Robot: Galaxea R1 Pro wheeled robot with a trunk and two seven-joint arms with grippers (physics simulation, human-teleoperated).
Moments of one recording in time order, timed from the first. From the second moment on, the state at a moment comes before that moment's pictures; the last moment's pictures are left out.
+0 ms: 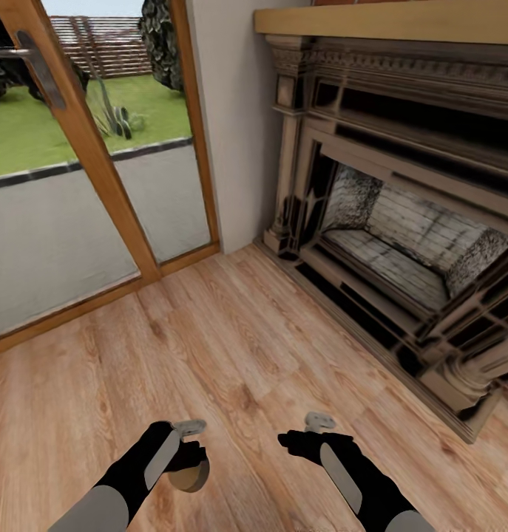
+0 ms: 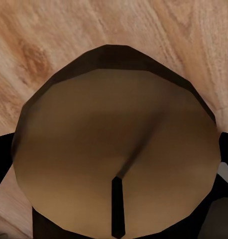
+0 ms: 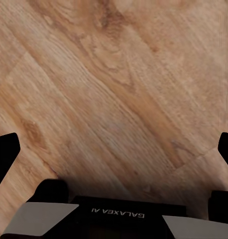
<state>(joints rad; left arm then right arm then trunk) -0.57 -0.02 -0.23 -0.60 0.50 0.73 0.26 -0.48 0.02 0.33 -0.76 -0.55 0.49 -0.10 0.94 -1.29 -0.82</state>
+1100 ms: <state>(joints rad) -0.57 -0.02 -0.23 -0.62 0.49 0.73 0.26 -0.48 0.02 0.33 -0.73 -0.55 0.49 -0.07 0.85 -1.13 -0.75</state>
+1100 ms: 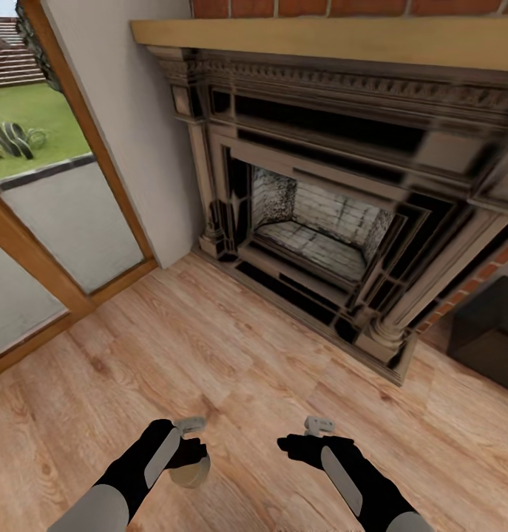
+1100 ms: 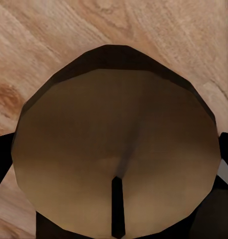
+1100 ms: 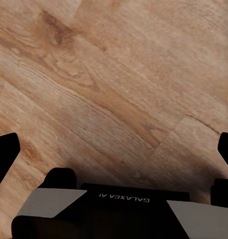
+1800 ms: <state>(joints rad) -0.57 -0.02 -0.23 -0.62 0.50 0.73 0.26 -0.48 0.02 0.33 -0.72 -0.55 0.47 -0.06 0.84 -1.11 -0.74</state>
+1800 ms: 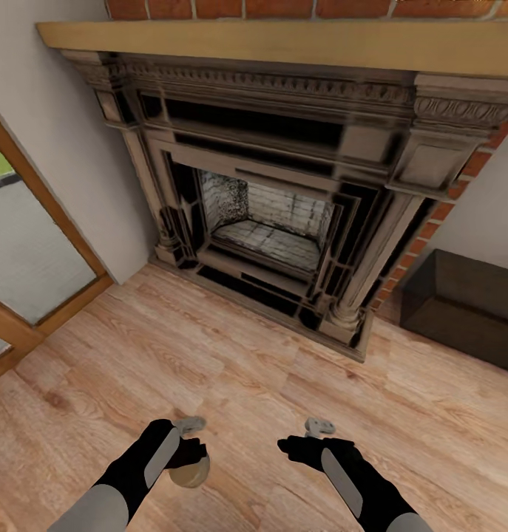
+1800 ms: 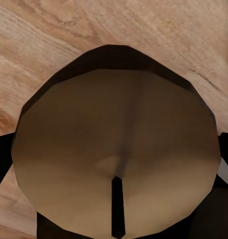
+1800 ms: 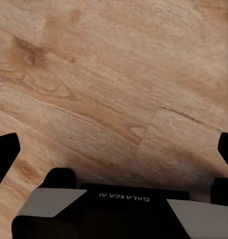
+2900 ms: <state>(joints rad) -0.57 -0.02 -0.23 -0.62 0.49 0.73 0.26 -0.48 0.02 0.33 -0.70 -0.55 0.47 -0.06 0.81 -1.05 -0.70</state>
